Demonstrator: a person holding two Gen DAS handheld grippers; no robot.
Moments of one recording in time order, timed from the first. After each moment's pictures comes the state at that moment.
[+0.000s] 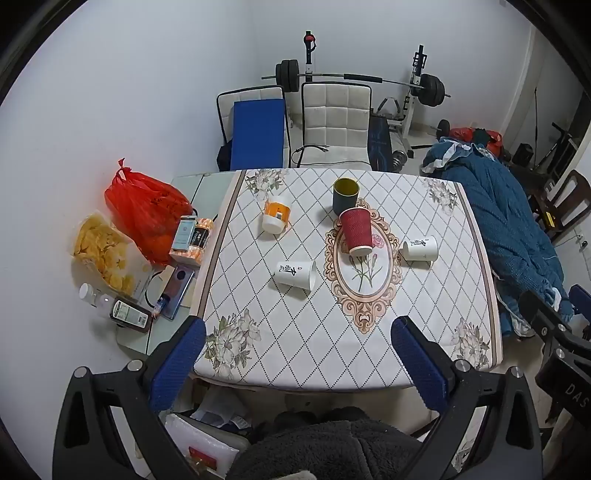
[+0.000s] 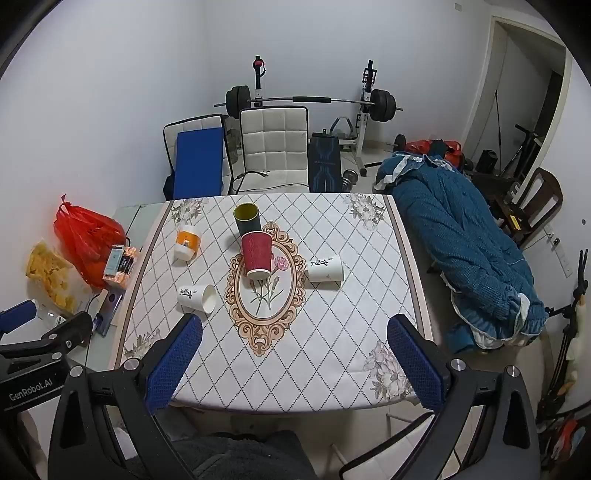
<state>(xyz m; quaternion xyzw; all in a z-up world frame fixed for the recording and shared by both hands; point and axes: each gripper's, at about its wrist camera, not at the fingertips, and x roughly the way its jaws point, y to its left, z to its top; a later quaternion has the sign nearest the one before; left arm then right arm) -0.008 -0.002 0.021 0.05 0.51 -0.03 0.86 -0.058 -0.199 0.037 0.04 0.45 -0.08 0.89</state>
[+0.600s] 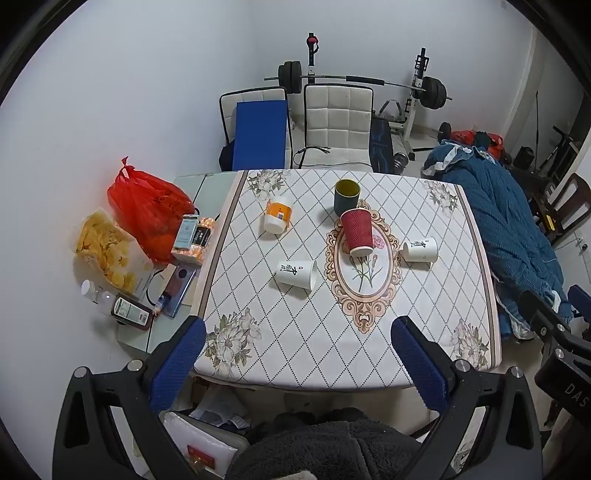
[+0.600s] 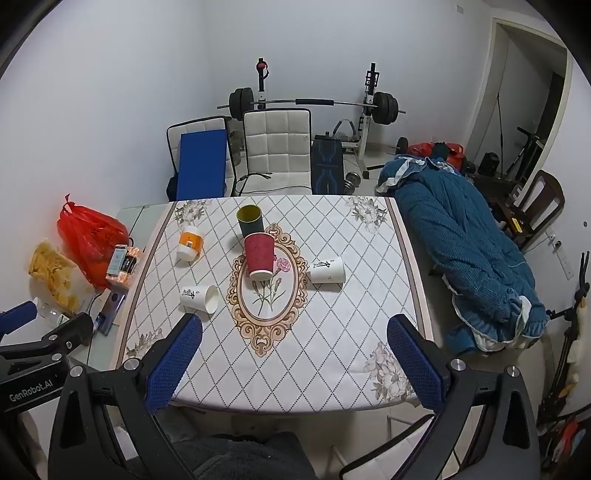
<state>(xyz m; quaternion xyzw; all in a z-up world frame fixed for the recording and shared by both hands) -0.014 0.000 0.022 0.05 0.50 -0.03 0.86 -0.060 -0.196 0.042 0.04 0.45 -0.08 0.89</state>
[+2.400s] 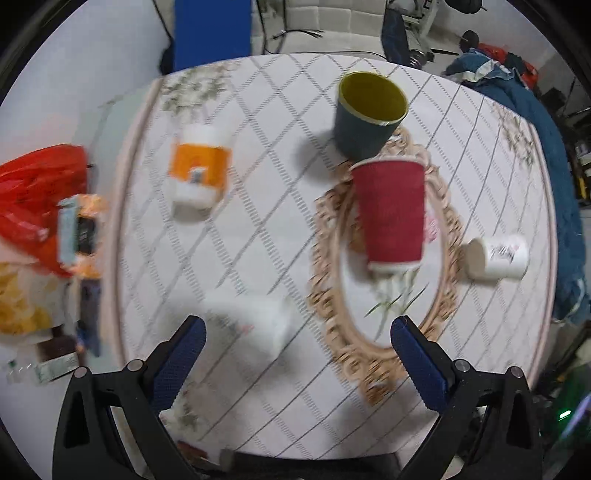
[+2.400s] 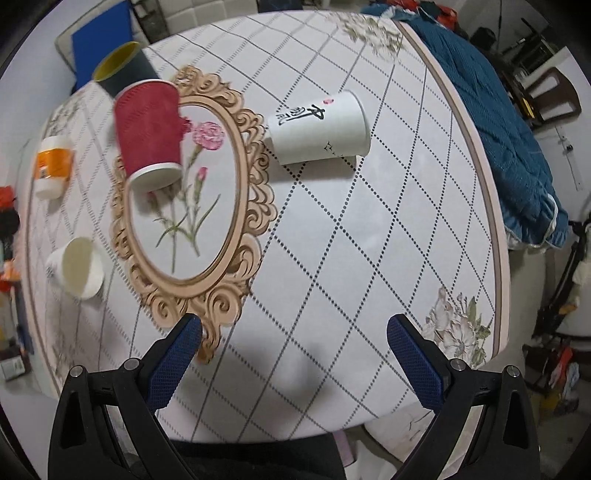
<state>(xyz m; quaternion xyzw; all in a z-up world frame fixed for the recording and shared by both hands) 0.264 -0.061 -0.243 0.05 0.70 -0.04 0.71 0.127 -0.266 -0.307 0.11 0.69 -0.16 0.70</state>
